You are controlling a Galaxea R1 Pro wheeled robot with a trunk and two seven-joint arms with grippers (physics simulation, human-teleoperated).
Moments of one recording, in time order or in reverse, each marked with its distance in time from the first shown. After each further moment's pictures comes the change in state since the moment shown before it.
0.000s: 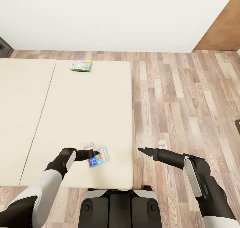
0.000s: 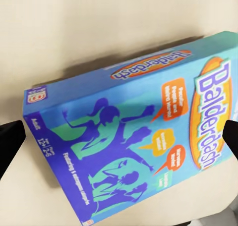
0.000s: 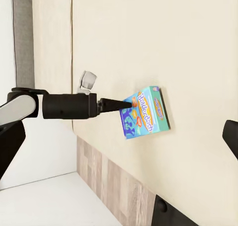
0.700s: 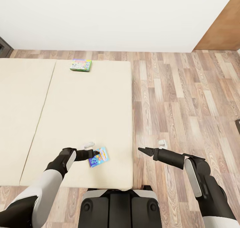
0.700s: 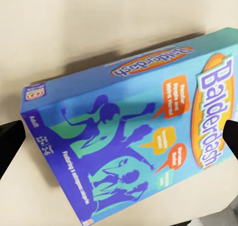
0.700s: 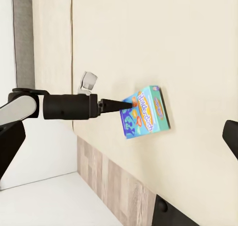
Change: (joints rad) left arm 0.000 -0.001 -0.002 0.002 0.000 0.000 0.000; right arm 0.000 0.000 -0.001 0.000 -0.001 0.001 0.001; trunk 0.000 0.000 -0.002
